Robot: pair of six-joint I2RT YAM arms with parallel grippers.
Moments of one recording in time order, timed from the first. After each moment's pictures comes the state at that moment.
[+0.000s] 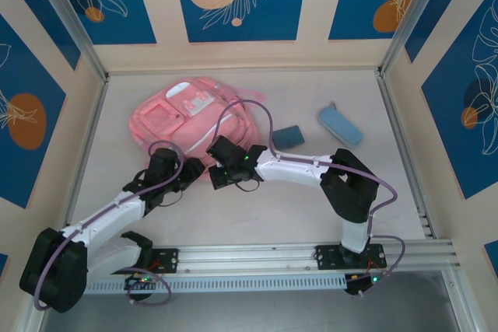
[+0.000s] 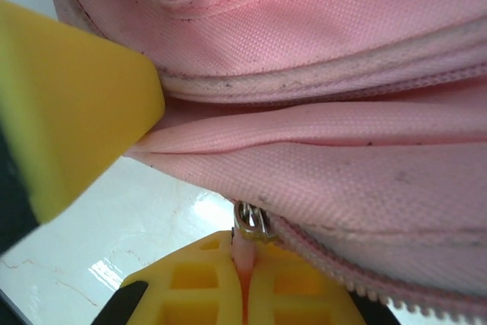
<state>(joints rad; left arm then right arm) -0.43 1.04 0.42 -0.09 0.16 -1.06 1.03 1.84 1.29 -0.46 -0.05 0.59</state>
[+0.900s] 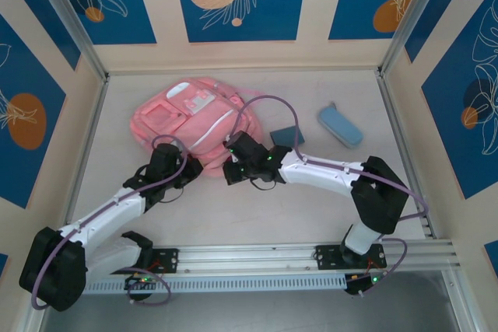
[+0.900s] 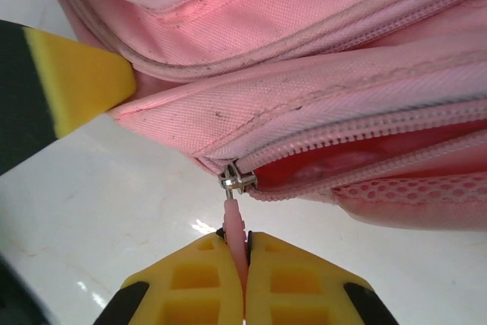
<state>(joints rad) -0.45 1.04 0.48 -0.15 0.14 -0.94 0.95 1.63 1.11 -0.39 -0.06 0.57</state>
